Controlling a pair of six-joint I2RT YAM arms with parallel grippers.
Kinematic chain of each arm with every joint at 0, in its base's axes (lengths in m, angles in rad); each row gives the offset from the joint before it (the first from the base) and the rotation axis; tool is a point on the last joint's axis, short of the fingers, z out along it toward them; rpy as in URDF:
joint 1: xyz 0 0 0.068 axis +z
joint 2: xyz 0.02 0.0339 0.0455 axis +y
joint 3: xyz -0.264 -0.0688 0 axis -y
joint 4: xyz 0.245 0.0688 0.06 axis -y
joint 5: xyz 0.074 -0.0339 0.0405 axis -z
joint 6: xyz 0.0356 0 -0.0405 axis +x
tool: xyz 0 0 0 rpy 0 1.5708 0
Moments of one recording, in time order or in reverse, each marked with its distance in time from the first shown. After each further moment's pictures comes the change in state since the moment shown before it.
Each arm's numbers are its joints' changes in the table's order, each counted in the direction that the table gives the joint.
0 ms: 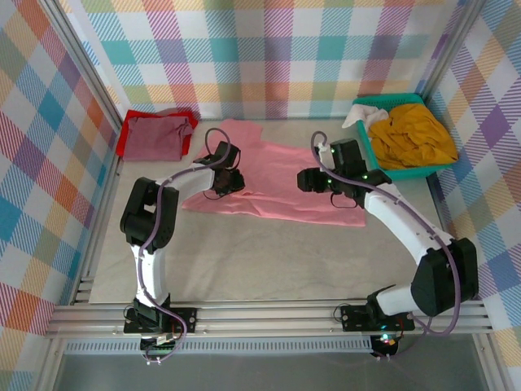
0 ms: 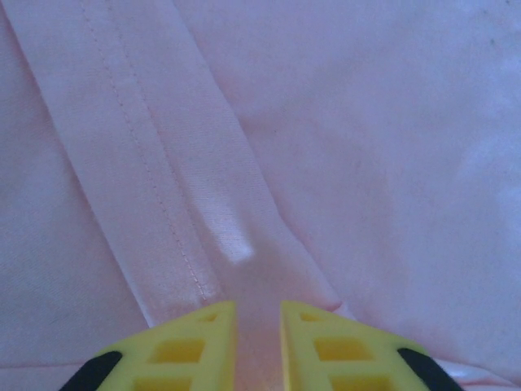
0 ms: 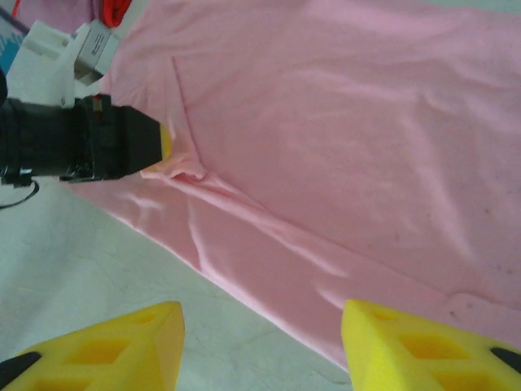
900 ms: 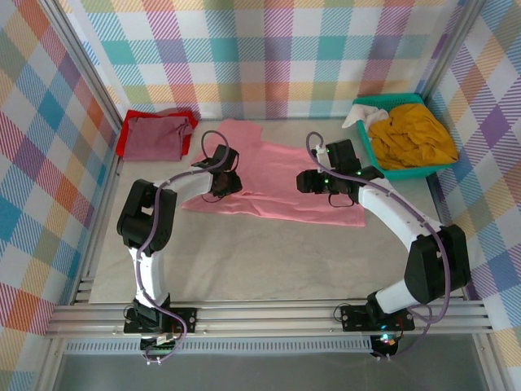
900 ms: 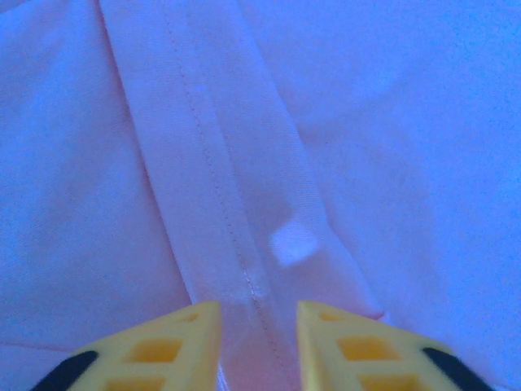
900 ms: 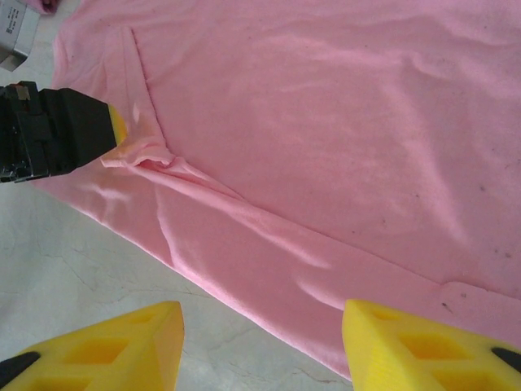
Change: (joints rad) left arm 0.000 -0.032 -0.061 0.042 -0.075 -0.033; right arm 0.000 0.078 0.005 -0.011 0.007 0.007
